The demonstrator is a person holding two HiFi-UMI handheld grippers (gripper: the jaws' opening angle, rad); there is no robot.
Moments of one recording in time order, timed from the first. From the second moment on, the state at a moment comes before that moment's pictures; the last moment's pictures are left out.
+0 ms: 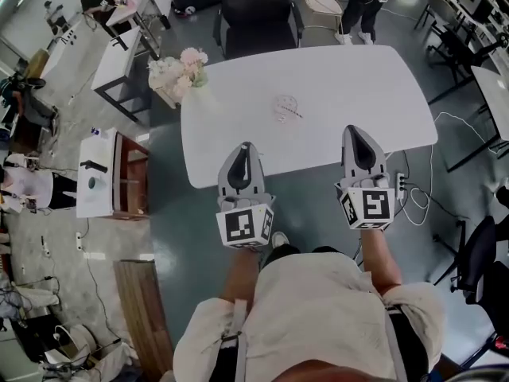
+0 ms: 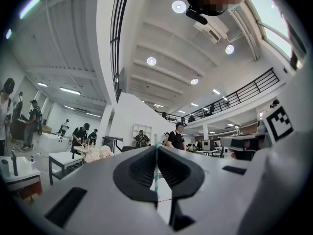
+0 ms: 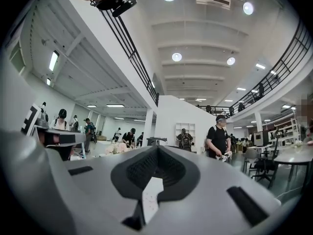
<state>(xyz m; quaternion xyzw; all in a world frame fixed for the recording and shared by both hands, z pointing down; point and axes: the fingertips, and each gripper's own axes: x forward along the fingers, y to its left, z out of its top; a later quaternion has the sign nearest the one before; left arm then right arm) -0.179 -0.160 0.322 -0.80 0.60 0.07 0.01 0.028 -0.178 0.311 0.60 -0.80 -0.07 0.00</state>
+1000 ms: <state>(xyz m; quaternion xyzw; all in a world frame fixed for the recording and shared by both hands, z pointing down) -0.138 -0.373 0.363 -0.81 0.58 0.04 -0.05 0.061 -0.388 0.373 0.60 -0.80 0.01 0.01</state>
